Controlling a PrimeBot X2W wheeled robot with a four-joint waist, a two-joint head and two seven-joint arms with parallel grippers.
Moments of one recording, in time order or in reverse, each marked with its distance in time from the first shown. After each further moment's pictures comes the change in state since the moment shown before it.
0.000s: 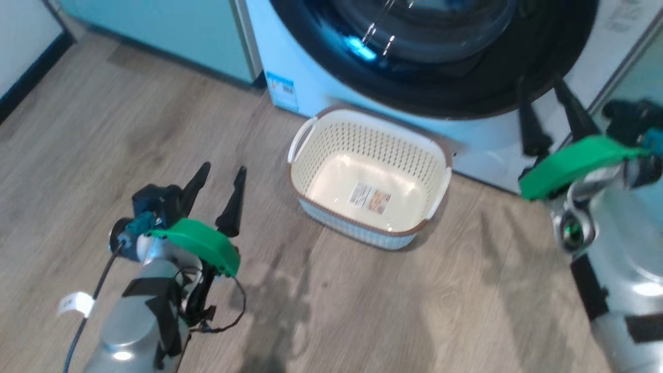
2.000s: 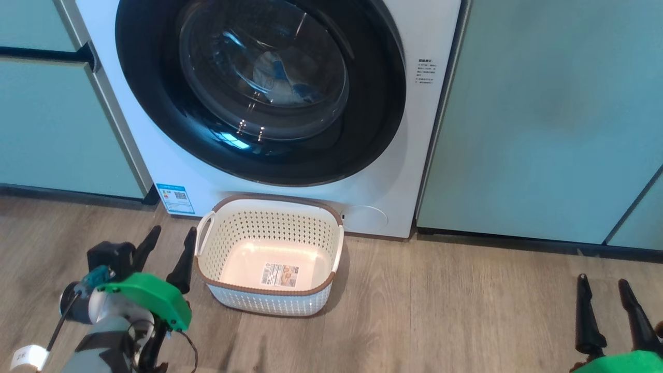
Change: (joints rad) left arm 0.169 0.117 0.037 0.036 -0.054 0.000 0.000; right arm 0.795 0.026 -0.360 -0.487 -0.191 0.000 0.000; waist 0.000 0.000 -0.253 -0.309
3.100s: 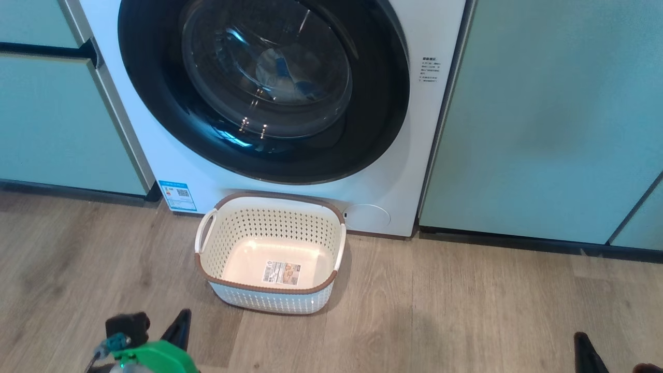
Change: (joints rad) left arm 0.155 -0.084 0.008 0.119 -0.050 0.001 0.019; right arm 0.073 0.013 0.031 0.135 0.065 0.000 0.019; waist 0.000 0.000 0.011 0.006
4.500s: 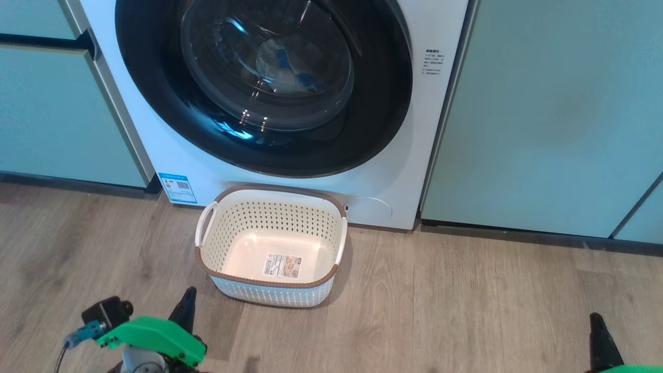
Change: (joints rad) left arm -0.009 -0.045 0.065 -0.122 -0.392 0.000 0.115; right arm -0.064 0.000 -0.023 -0.021 0.451 0.000 0.119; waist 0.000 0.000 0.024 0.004
